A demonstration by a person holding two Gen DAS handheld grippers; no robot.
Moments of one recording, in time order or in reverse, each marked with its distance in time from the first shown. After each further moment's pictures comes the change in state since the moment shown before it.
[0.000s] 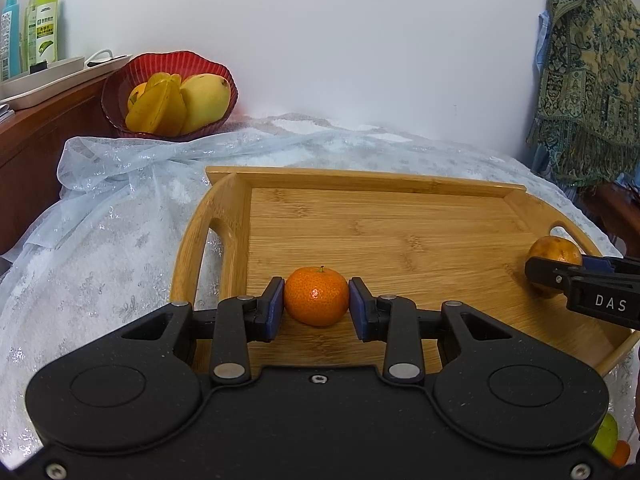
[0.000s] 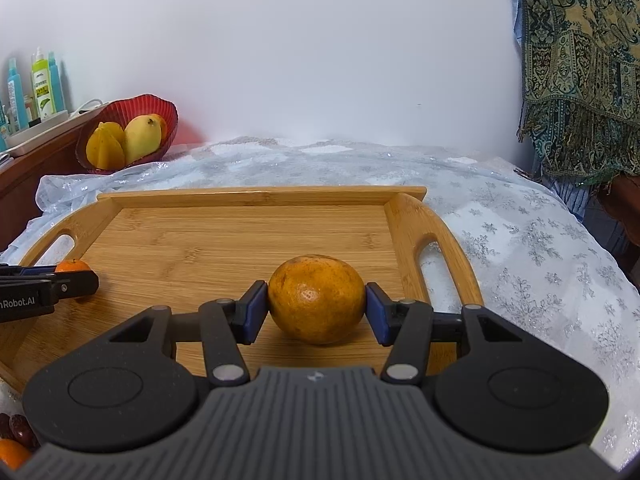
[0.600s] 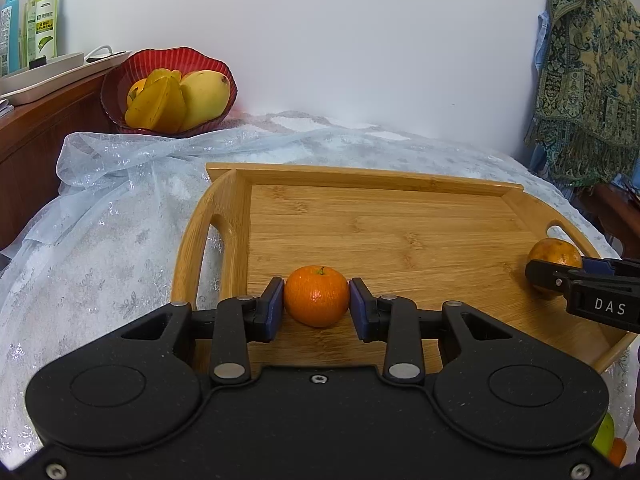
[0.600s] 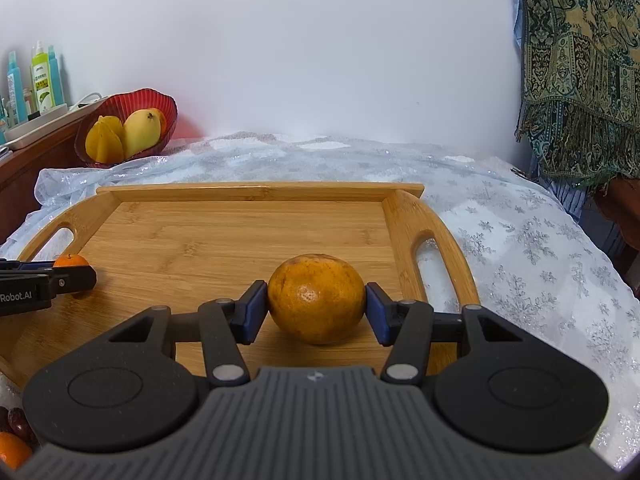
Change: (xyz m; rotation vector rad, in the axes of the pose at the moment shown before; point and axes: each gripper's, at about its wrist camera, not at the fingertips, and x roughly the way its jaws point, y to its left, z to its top) left arm -0.002 0.002 0.000 -0.007 0.009 -0.010; right arm -0.003 0.001 0.000 -0.014 0.013 -0.009
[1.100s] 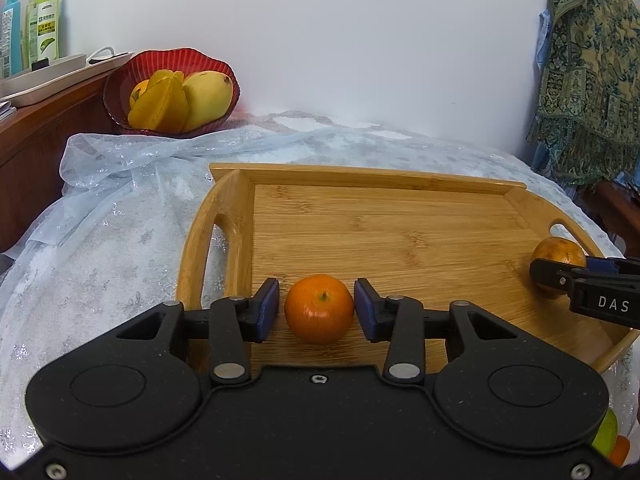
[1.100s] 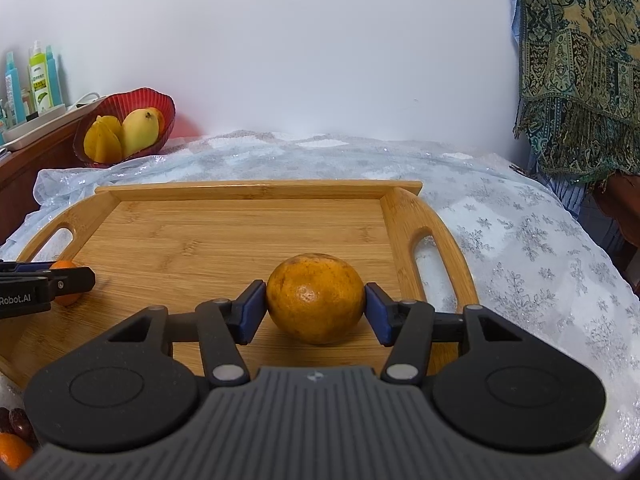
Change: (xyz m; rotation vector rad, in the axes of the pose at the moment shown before) left arm -0.001 0.000 -0.001 0.006 -0.002 0.011; right arm -0.001 -0.001 0.000 0.008 0.004 -0.003
